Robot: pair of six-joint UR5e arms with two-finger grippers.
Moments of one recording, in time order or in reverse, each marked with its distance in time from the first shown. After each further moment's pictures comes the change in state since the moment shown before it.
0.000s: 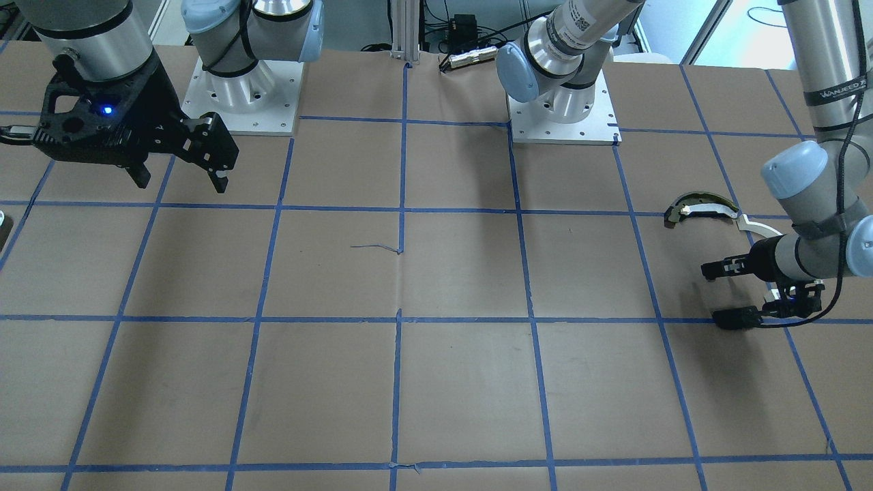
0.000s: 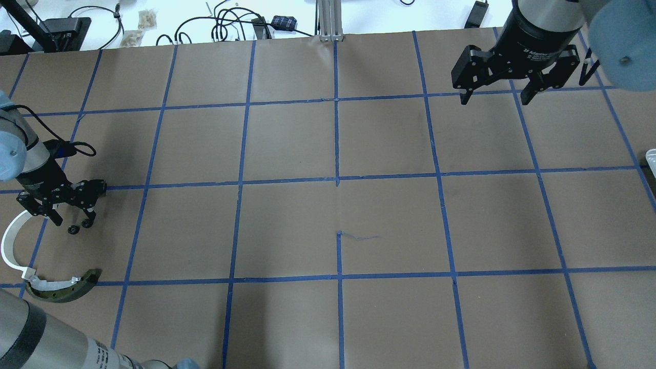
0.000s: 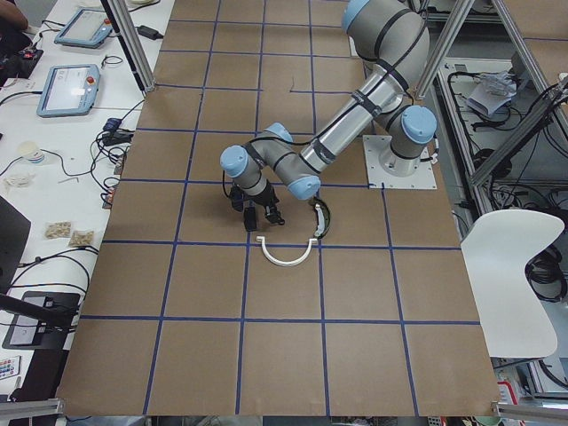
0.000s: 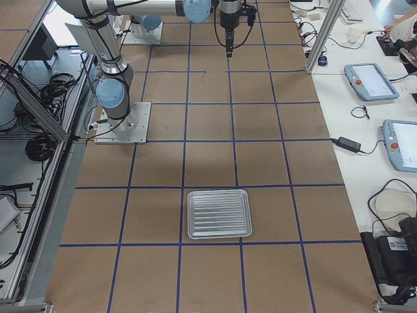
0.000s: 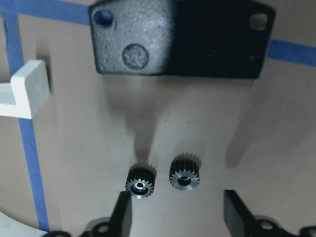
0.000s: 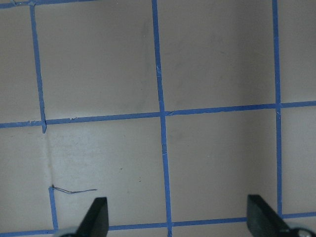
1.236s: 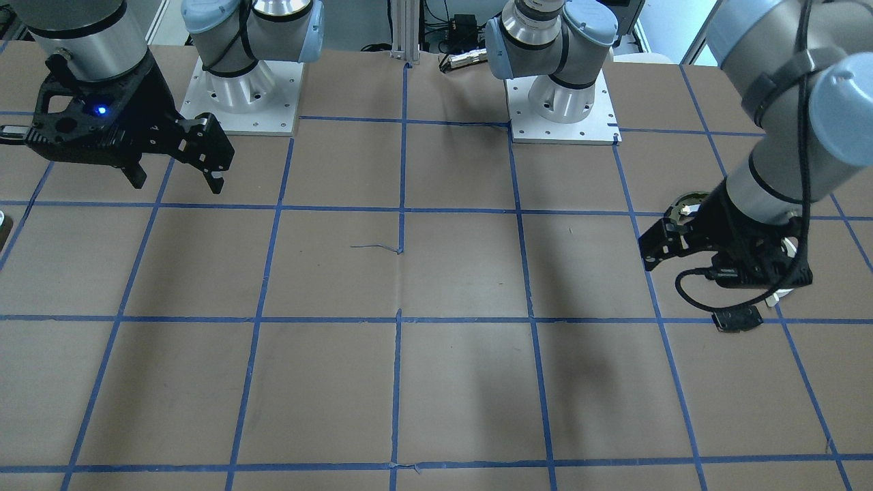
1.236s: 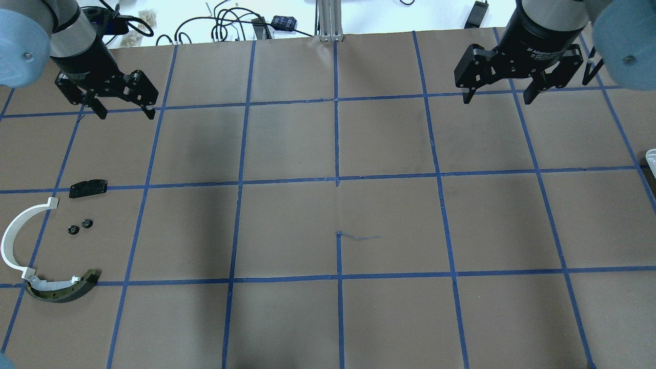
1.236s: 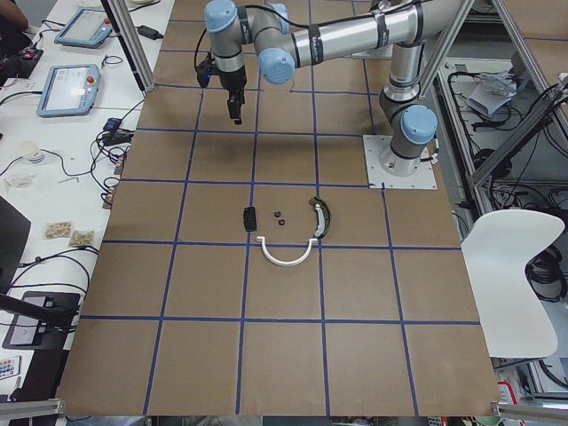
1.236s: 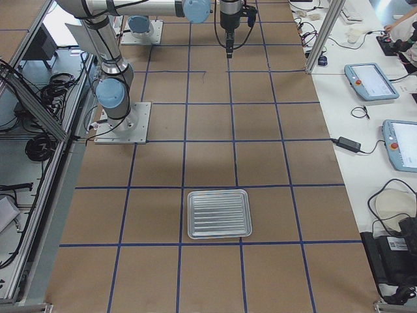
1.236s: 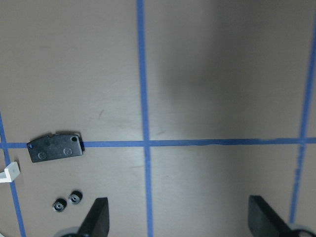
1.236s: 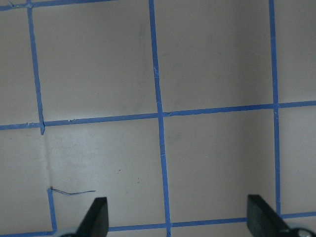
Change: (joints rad) left arm -0.440 0.274 0.263 -0.263 -0.189 -0.212; right arm -0.008 -0.001 0.000 -0.001 0.000 -0.001
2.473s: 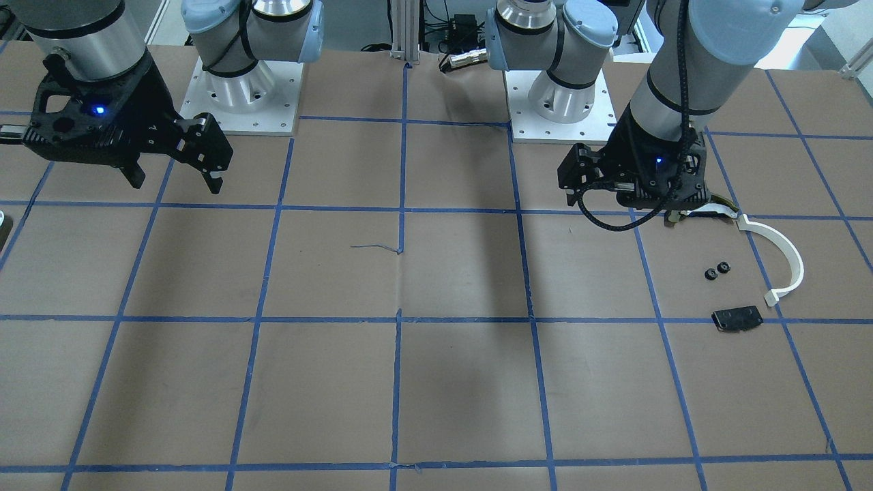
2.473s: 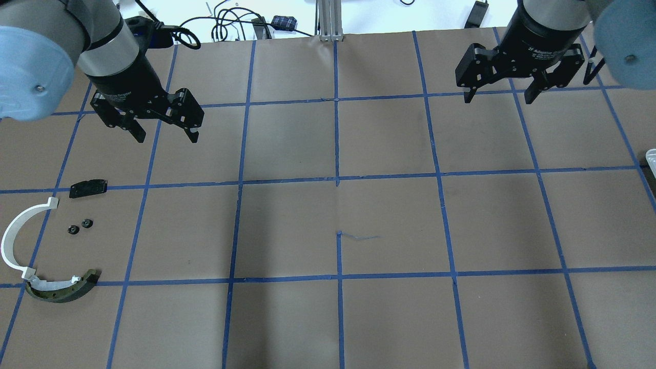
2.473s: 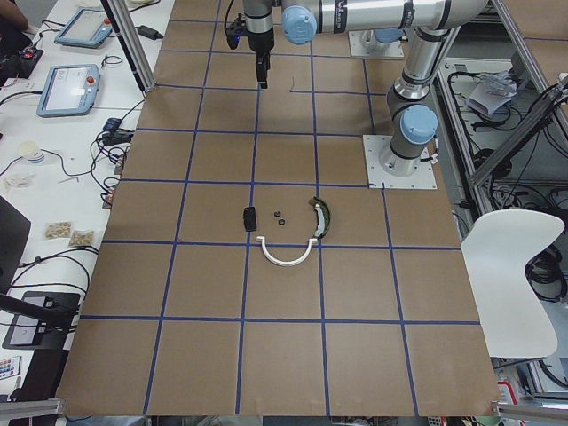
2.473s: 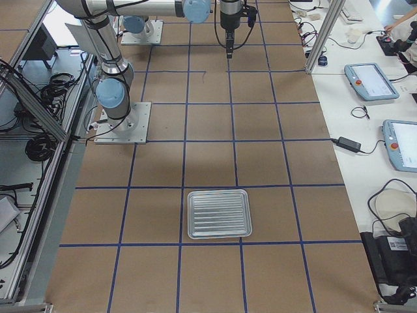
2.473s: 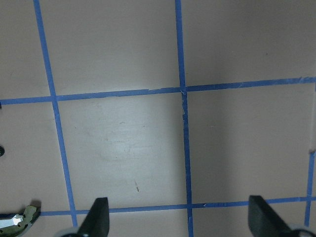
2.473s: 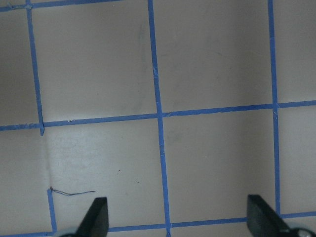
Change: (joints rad) left arm -0.126 0.138 -0.094 -0.083 -0.018 -0.087; right arm -0.002 0.000 0.000 0.000 0.000 0.001
